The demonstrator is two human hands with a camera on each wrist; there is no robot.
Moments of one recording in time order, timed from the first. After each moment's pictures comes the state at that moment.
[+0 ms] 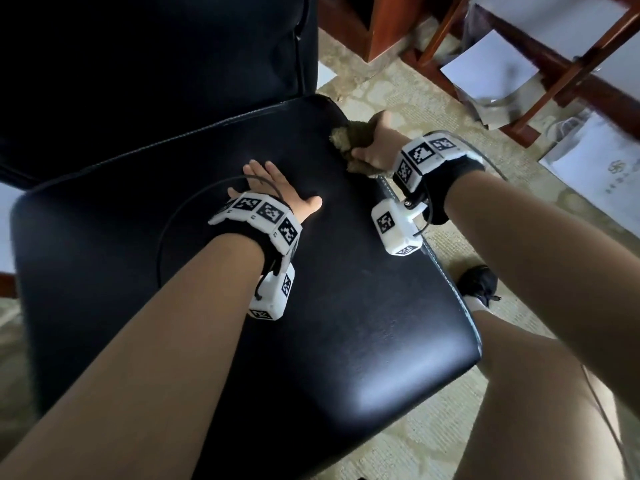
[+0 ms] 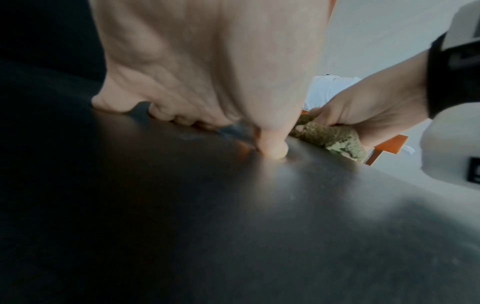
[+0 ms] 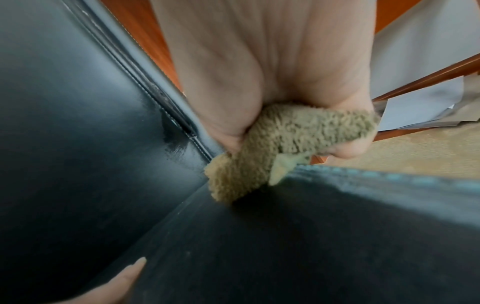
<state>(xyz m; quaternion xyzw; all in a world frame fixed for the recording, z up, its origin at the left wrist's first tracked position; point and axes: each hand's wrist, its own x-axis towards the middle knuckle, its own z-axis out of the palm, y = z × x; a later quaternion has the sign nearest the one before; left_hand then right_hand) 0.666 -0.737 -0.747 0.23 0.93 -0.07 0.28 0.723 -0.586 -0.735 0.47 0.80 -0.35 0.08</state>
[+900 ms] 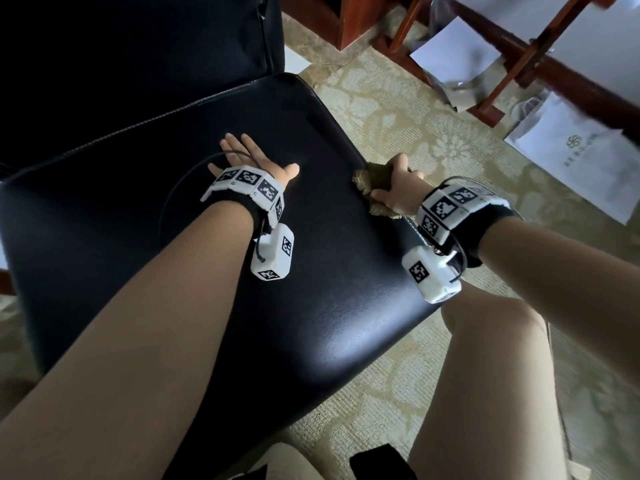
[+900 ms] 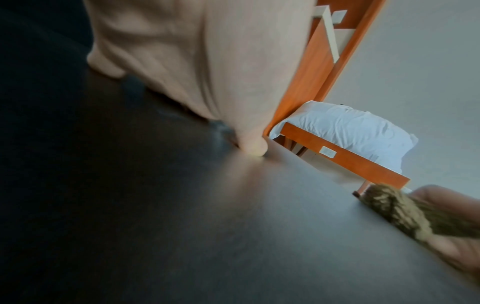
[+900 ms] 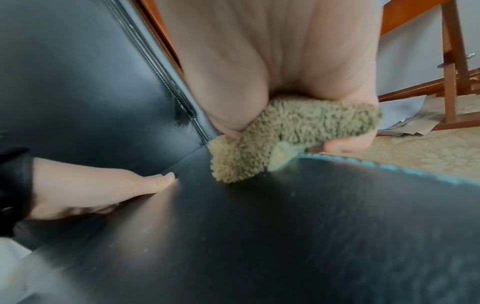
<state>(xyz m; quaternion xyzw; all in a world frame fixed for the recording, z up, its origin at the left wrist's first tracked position) 0.683 -0.744 -0.739 0.20 0.94 -0.01 0.26 0.848 -0.635 -0.732 0.50 0.80 -0.30 0.13</state>
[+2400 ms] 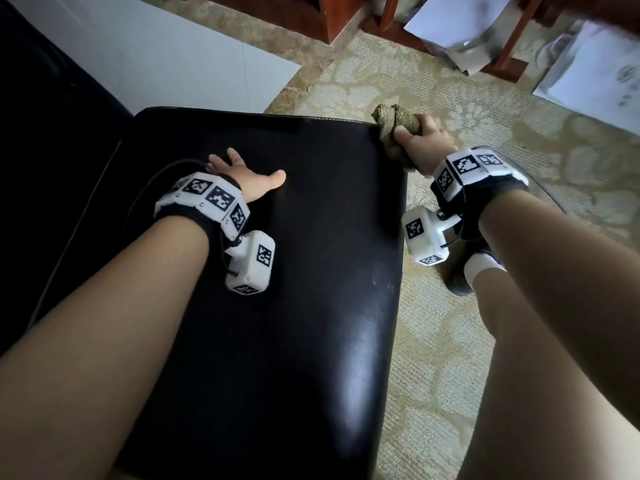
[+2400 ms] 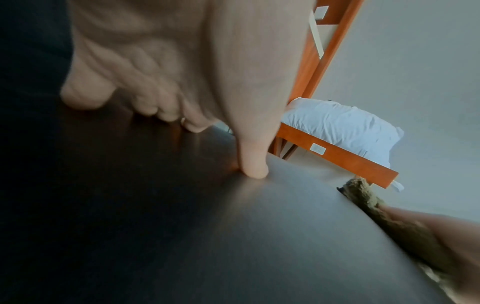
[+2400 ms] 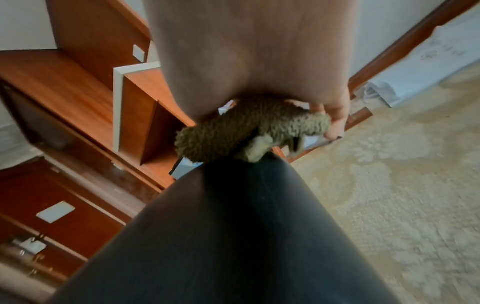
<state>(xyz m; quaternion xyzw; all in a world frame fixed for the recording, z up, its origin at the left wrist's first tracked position) 0.675 -0.710 -0.733 0.21 0.93 -0.06 0.29 0.860 -0.546 -0.774 0.57 0.69 -0.44 -0.06</state>
